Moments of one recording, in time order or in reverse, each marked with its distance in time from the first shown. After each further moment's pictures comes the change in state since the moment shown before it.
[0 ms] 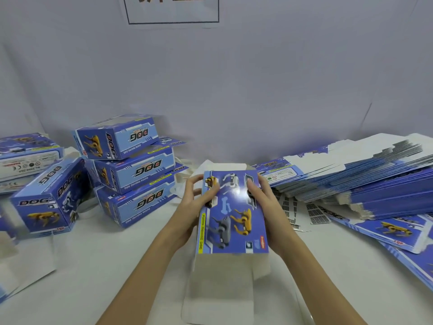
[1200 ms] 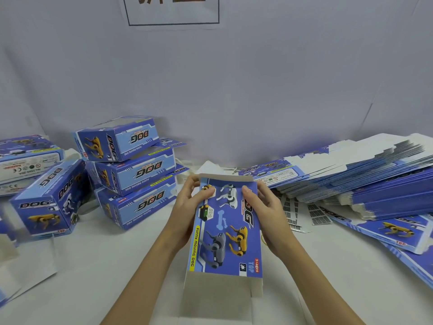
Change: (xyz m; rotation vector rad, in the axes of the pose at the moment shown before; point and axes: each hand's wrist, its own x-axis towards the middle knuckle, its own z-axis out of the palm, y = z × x) left_hand -0.008 0.009 -0.001 -0.119 -0.060 0.126; right_hand -0.003 0.008 0.002 -0.170 0.059 -0.120
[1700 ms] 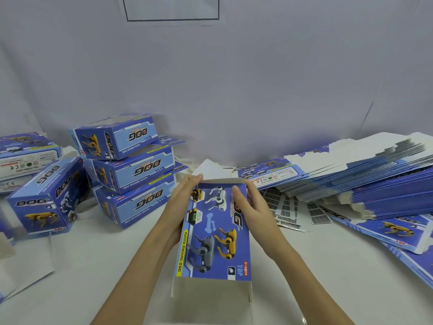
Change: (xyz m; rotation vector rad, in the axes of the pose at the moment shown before) left_hand 0.013 0.005 -0.008 0.067 0.120 -0.087; right_hand -0.007 -0.003 0.016 -0.147 -0.074 -0.022
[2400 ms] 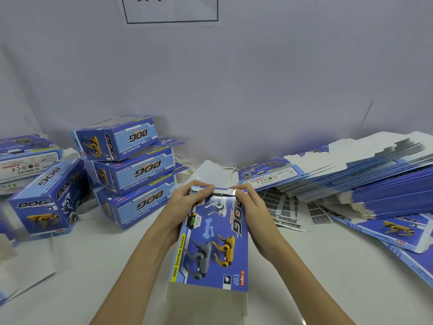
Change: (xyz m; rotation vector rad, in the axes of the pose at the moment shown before) left_hand -0.009 0.015 -0.003 0.143 -0.124 -0.116; right_hand 0.003 -0.001 0.006 0.105 0.046 0.177
